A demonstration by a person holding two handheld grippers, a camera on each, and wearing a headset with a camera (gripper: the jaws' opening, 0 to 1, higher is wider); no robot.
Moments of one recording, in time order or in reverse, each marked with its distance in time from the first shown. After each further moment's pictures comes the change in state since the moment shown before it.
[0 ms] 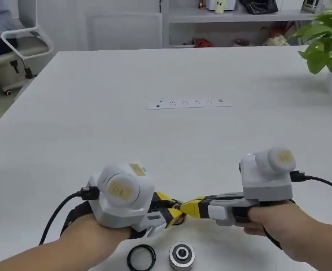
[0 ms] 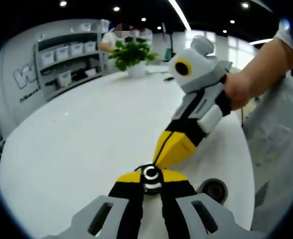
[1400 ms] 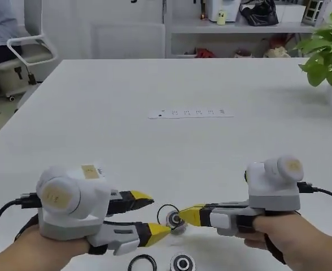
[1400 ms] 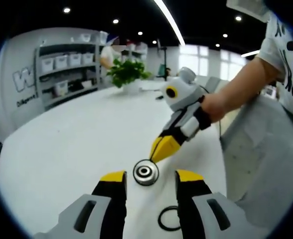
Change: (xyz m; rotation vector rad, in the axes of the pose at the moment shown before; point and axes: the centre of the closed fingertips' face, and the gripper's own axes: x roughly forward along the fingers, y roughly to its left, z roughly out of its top) left arm -0.070 -0.008 0.018 -0.014 -0.124 -0.077; right arm -0.007 0.022 0.013 0.048 -0.041 0.063
